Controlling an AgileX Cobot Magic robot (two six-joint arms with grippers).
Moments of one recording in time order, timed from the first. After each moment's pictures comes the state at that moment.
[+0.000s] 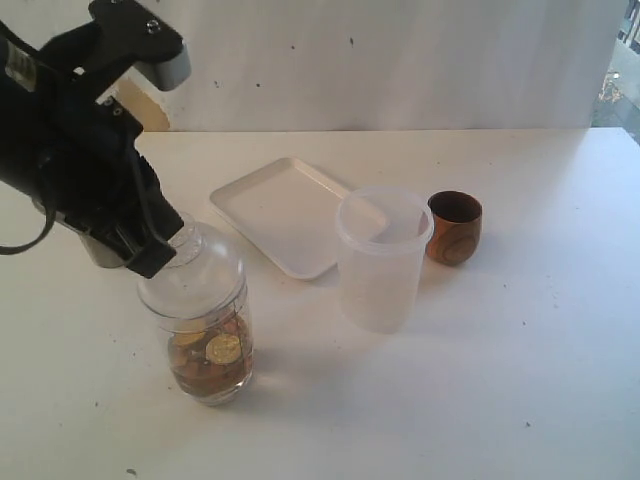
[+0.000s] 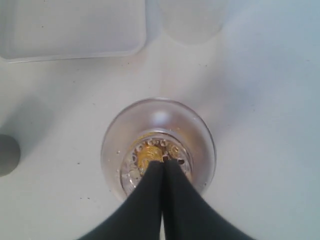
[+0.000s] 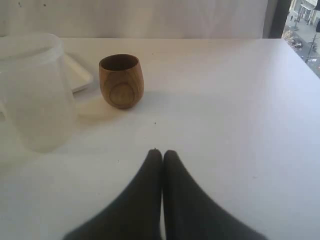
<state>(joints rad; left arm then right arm) -0.66 1.33 -1.20 -0.07 0.99 0.32 -0.03 0.01 -0.01 0.05 0.33 0.01</state>
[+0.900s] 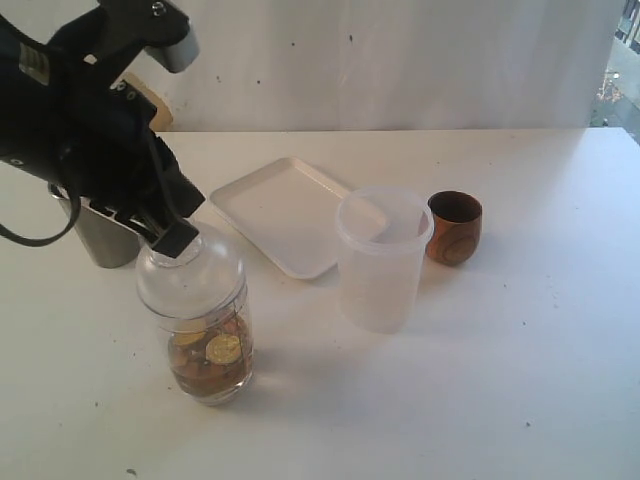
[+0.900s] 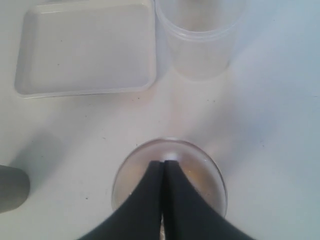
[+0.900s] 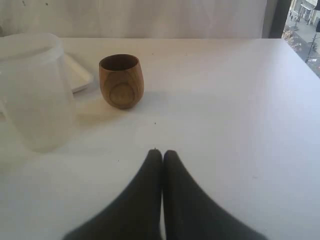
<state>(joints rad) -0.66 1.33 -1.18 -0.09 0.85 0.34 -0.03 0.01 -0.01 0.05 0.33 0.01</state>
